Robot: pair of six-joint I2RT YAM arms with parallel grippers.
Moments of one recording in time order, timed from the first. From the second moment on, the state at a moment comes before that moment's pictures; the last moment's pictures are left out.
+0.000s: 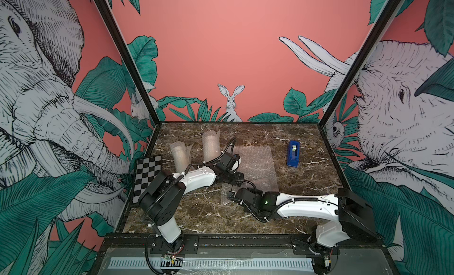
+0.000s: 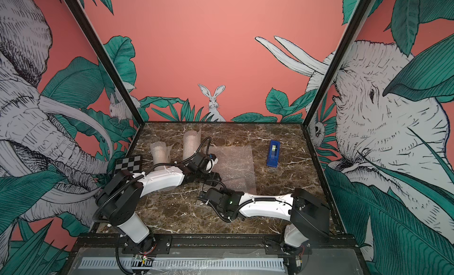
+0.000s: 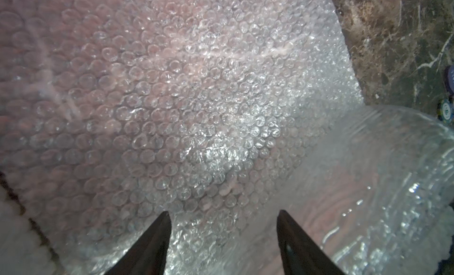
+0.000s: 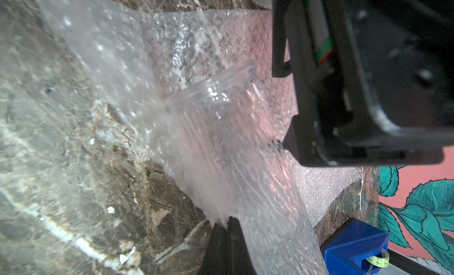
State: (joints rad) left arm -0.74 1.68 0.96 -0.25 0.21 -0.33; right arm 1.22 1.53 0.89 -0.45 0.52 -0.29
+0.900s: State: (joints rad) left arm -0.74 1.67 0.97 -0.18 0.13 -0.34; right arm 1.08 1.55 0.90 -0.28 0.48 -0.31
